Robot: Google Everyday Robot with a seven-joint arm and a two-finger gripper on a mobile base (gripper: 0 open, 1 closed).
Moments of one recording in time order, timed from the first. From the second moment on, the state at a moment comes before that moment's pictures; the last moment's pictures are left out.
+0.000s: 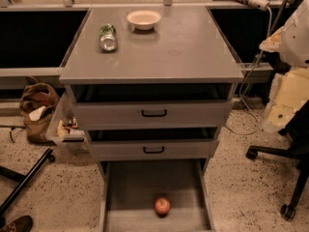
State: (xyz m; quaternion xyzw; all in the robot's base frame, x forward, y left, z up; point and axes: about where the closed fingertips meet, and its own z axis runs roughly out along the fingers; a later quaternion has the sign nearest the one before) arm 0.438 -0.217 0.976 -0.60 0.78 -0.03 0.16
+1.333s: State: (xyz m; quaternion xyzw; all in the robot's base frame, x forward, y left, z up) arm 0.443 -0.148 0.816 -0.58 0.80 0.01 0.16
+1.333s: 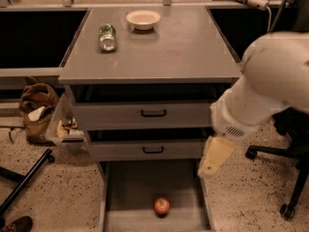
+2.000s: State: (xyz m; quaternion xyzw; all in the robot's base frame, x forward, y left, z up) arm 0.437 -0.125 0.742 -0.58 0.80 0.06 0.15
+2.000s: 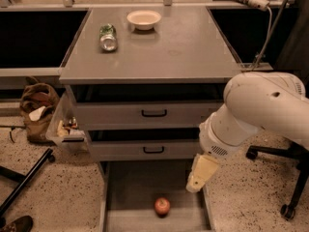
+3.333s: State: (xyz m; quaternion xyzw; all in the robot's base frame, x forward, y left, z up) arm 0.482 -0.047 0.488 -0.50 0.83 0.16 0.18
